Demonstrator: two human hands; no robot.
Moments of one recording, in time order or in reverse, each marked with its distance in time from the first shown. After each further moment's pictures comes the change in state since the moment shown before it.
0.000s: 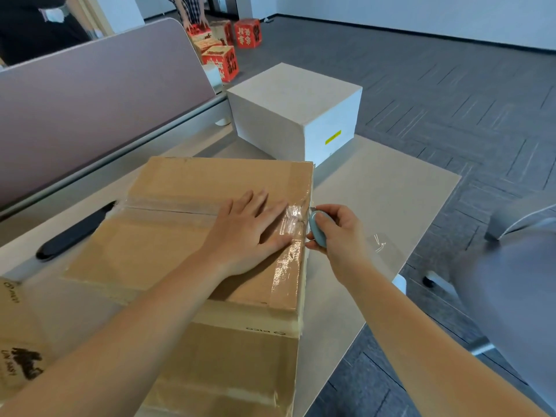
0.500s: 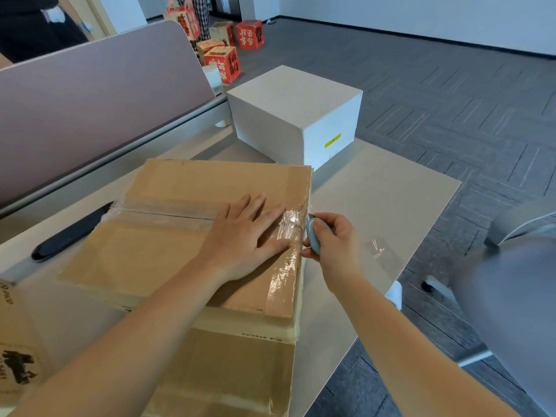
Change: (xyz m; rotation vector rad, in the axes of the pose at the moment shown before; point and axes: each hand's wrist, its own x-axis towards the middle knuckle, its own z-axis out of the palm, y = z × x) left_hand 0.003 0.002 0.003 -0.010 0.005 -0.027; right_hand -0.002 0.003 0.003 0.045 0.032 0.020
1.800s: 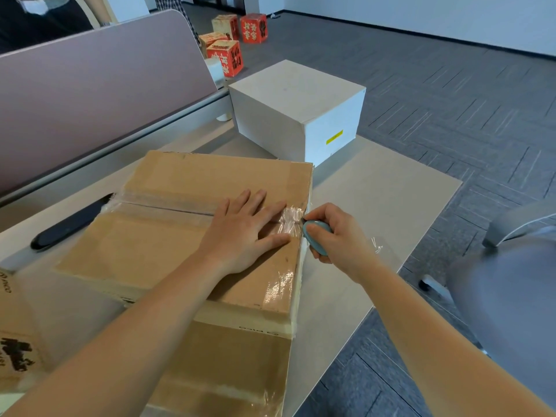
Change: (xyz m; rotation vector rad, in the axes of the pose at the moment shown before) left_hand 0.003 0.000 0.001 -0.043 -0.049 -0.024; right_hand 0.002 -0.018 -0.021 -0.503 -0.337 -0.133
